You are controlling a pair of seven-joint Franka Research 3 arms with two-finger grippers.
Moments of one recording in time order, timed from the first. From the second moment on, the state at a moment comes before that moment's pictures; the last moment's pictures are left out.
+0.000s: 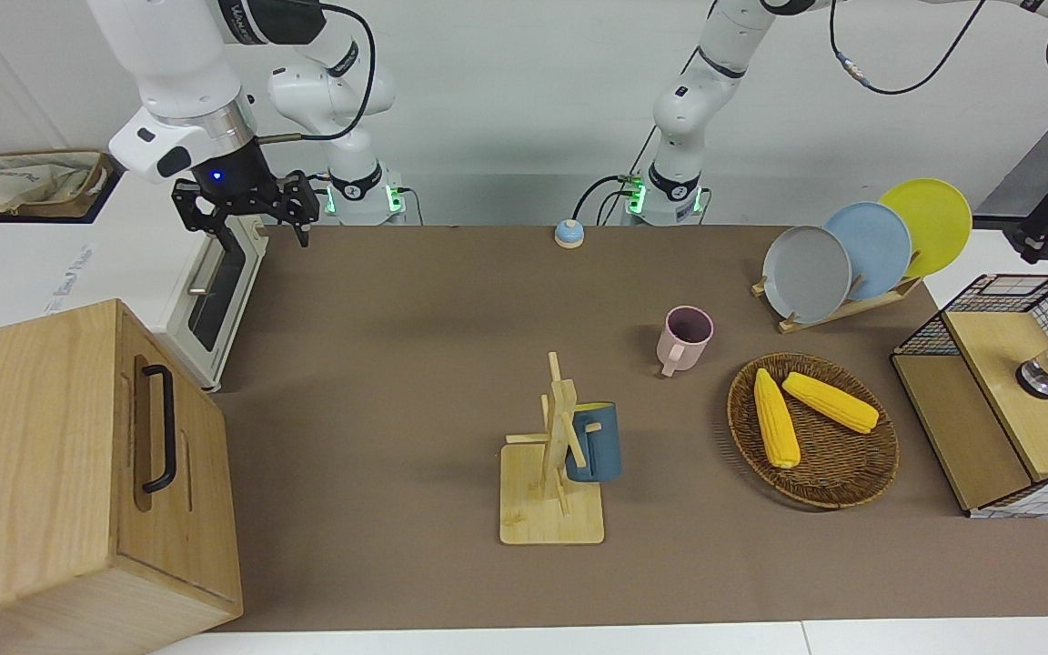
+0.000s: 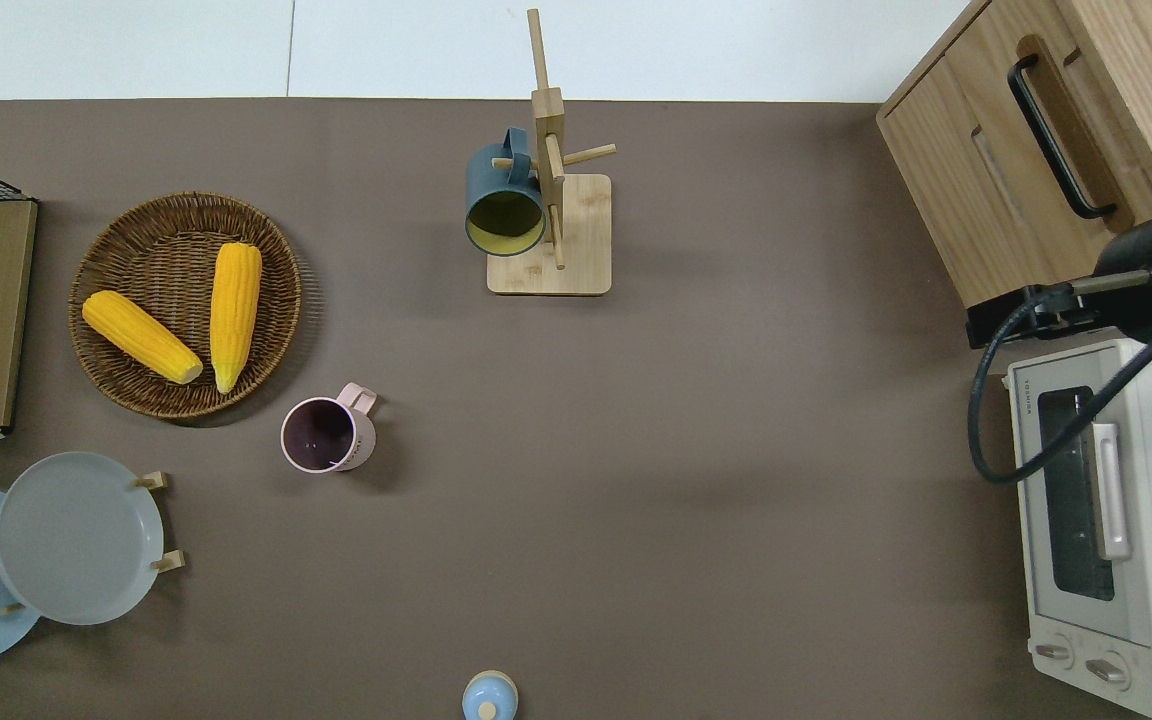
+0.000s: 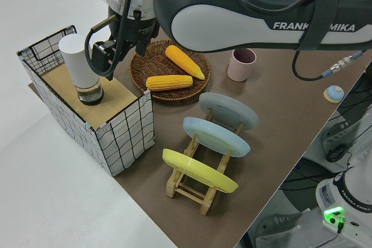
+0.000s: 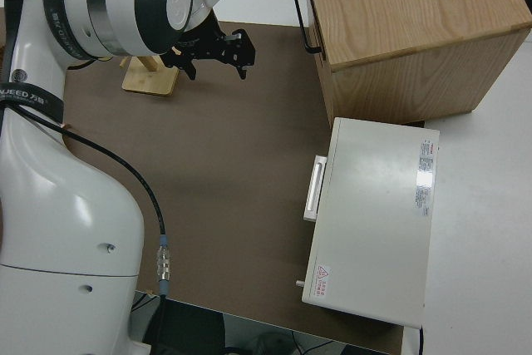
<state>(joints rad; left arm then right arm) 0.79 0.20 -0.29 -1.41 -0.02 1.81 0.45 0.12 0.11 -0.06 -1.39 0.00 1.49 -0.03</state>
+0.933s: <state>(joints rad) 0.59 0.16 -0.33 -1.41 0.04 1.63 0.21 0.12 0.11 -0.06 -1.39 0.00 1.49 -0.03</state>
